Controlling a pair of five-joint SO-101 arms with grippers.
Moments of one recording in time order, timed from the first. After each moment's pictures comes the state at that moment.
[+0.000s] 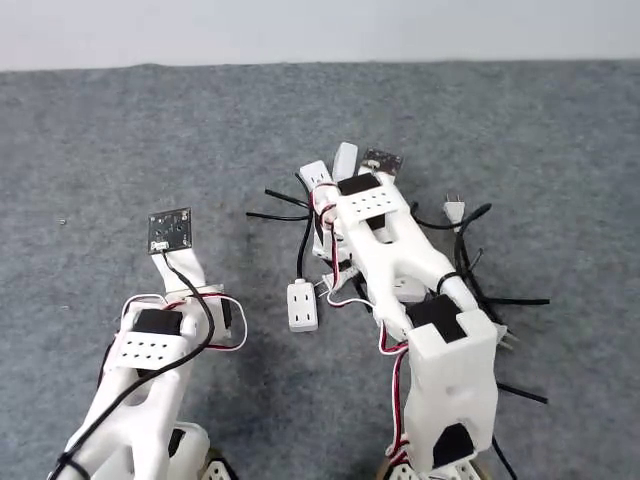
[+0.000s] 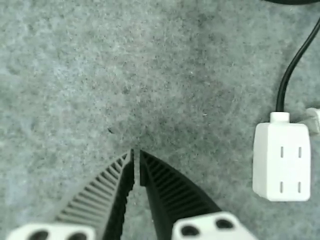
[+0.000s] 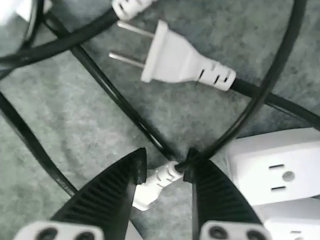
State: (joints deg) left arm 0.7 -36.5 70.5 46.6 18.7; right arm -22.0 27.9 -4.0 72.9 -39.9
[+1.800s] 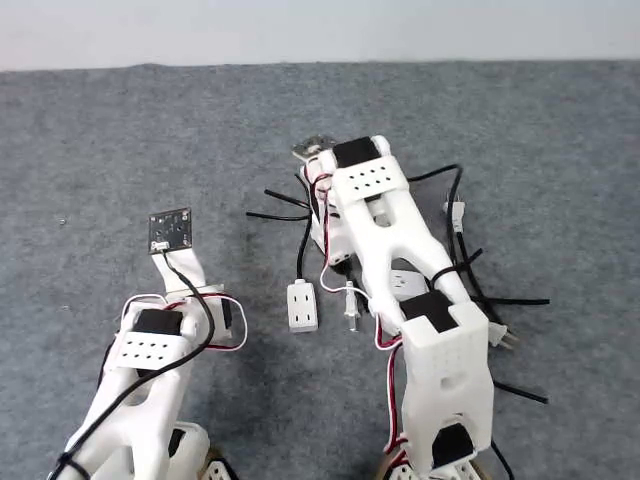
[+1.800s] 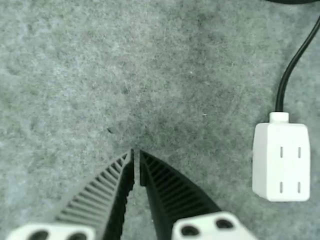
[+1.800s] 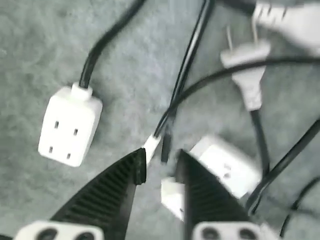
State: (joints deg) left arm 0.7 -36.5 70.5 46.6 18.7; right arm -22.9 31.9 -25.0 99.0 7.5
